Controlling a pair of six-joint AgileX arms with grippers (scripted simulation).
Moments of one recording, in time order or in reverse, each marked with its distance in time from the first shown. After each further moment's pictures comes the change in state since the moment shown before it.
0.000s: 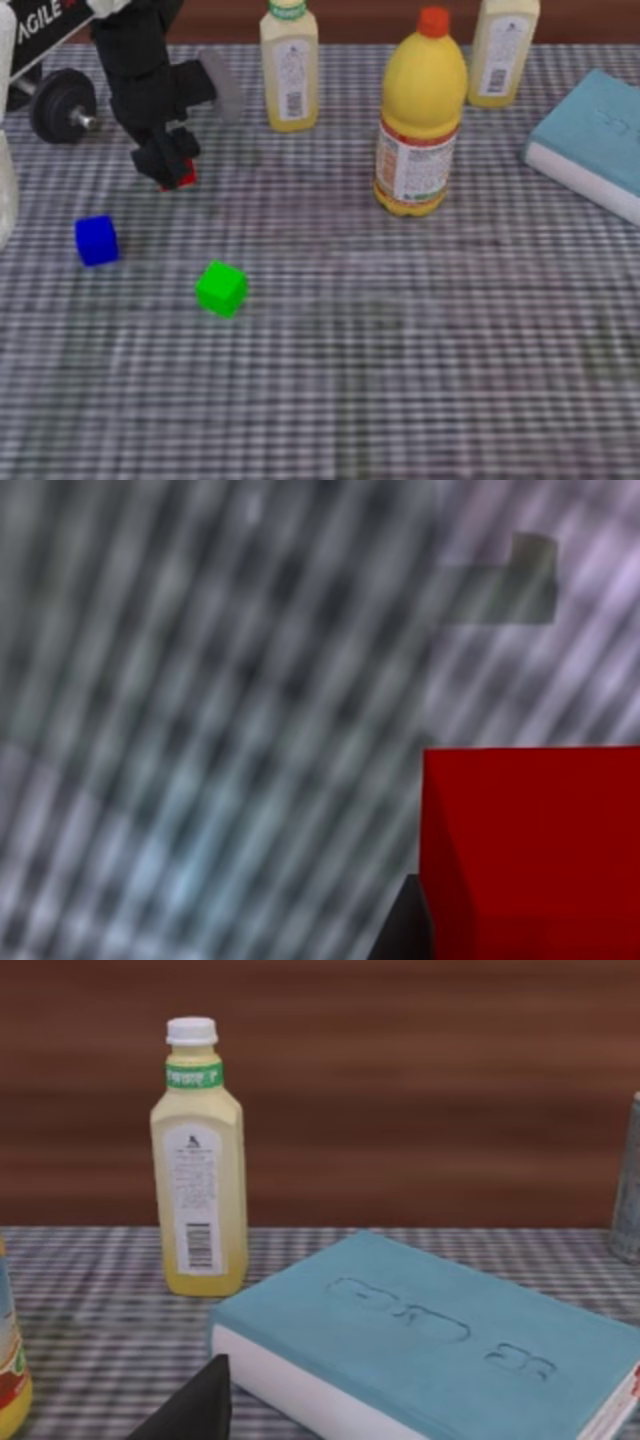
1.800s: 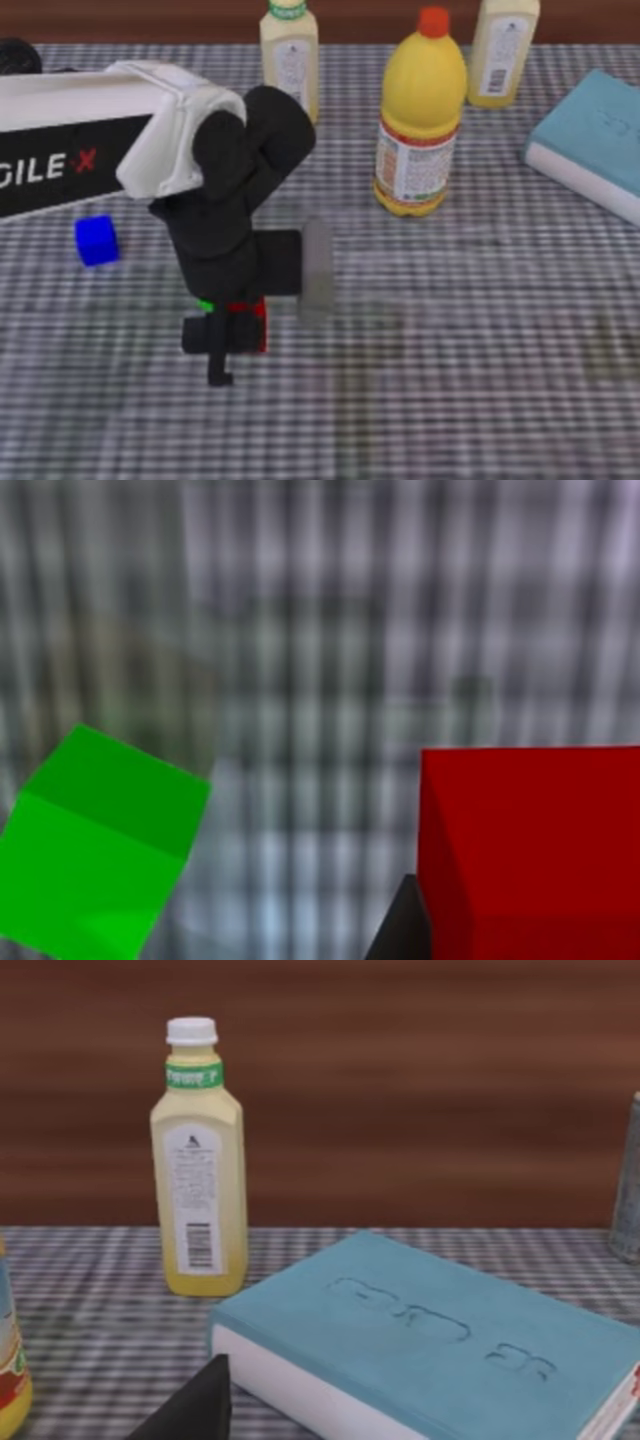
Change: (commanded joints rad) left arm -0.385 -0.600 -0.917 0.325 -0.005 0.036; right arm 0.000 0.000 0.000 0.000 0.000 0.000
